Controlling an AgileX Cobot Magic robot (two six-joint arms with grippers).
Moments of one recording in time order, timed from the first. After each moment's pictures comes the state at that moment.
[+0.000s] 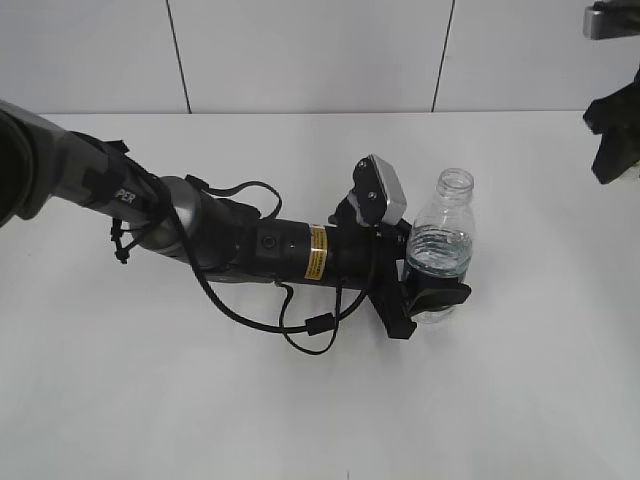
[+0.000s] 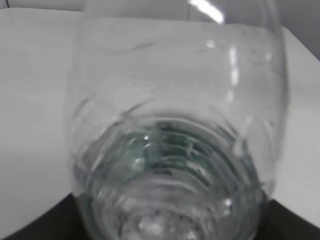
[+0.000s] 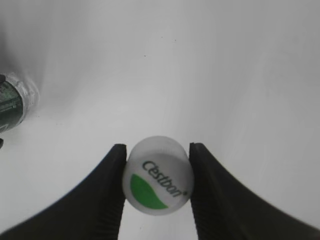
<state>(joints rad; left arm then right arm) -0.62 2.39 -1.35 1.14 -0.91 -0.60 0.06 1.76 -1.42 0.08 1.08 -0.32</state>
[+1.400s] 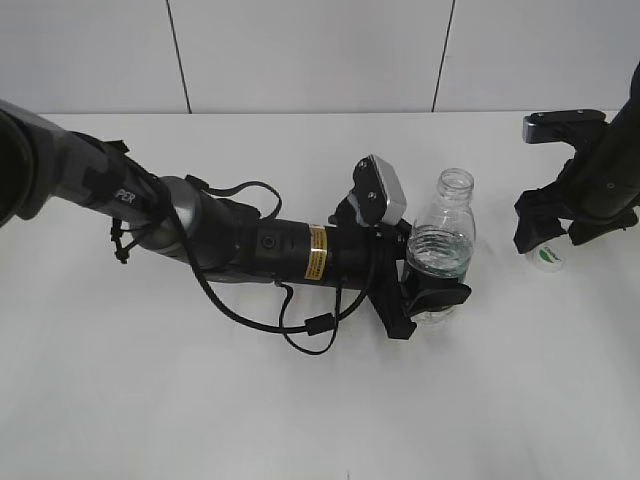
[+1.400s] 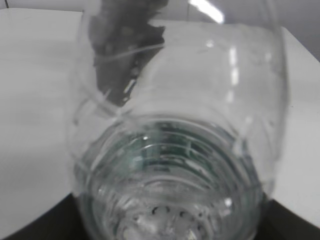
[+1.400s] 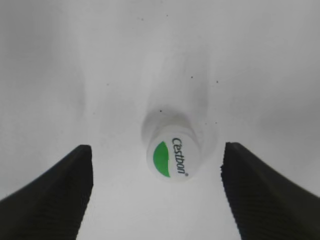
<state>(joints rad) -0.62 2.39 -1.35 1.14 -0.91 -0.60 0.06 2.00 -1.22 0.18 0.63 -0.35</state>
